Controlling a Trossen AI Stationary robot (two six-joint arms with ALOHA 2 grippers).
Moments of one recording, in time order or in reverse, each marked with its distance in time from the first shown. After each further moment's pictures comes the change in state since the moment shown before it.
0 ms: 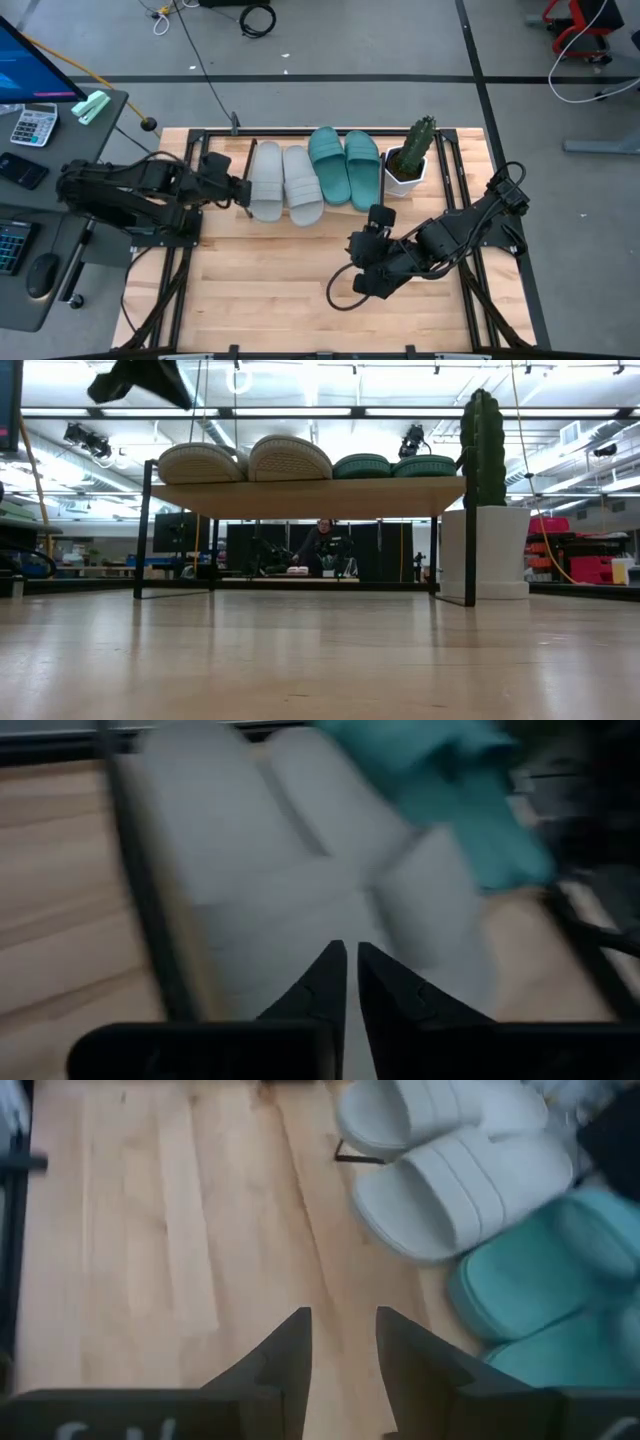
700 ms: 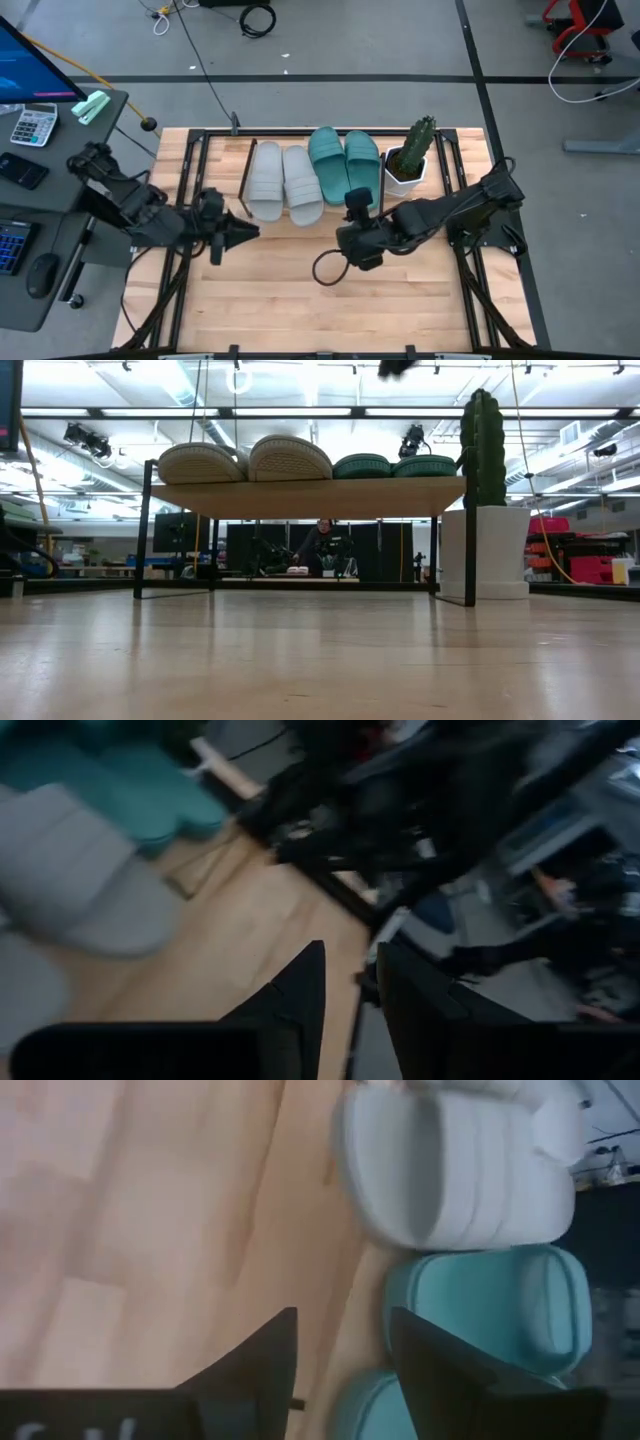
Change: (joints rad) left arm -0.509 0.001 0.000 0.481 -0.116 0.178; right arm -0.172 -0.001 -0.142 0.019 -0.096 -0.619
